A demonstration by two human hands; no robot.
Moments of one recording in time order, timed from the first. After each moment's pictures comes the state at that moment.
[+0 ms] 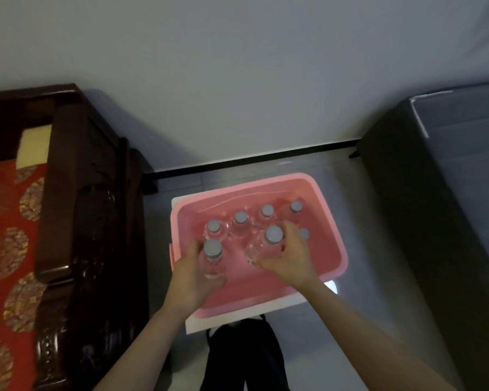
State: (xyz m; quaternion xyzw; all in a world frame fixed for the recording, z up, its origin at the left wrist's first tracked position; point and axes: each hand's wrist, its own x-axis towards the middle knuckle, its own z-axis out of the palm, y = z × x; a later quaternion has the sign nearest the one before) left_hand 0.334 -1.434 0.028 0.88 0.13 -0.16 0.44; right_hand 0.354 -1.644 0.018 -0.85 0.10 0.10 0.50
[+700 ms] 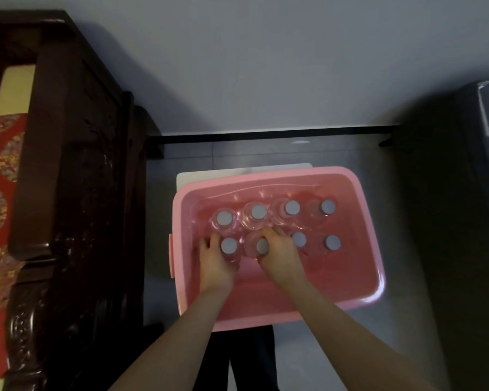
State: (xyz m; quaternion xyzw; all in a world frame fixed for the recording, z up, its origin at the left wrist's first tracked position) left_hand 0.369 -1.473 -0.096 0.87 0.27 -0.13 0.40; right_hand 0.400 -1.606 -0.073 -0.93 0.00 0.22 0.30
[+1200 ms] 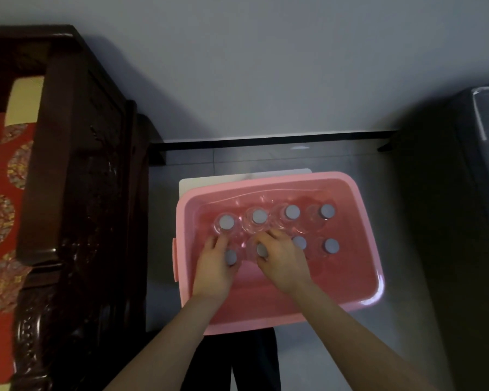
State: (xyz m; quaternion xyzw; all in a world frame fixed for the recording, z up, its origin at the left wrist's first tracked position) left_hand 0.370 -1.458 -0.073 0.91 0.13 -0.13 0.38; right_hand 0.400 -1.609 -0.051 -0.95 -0.10 0.19 0.23
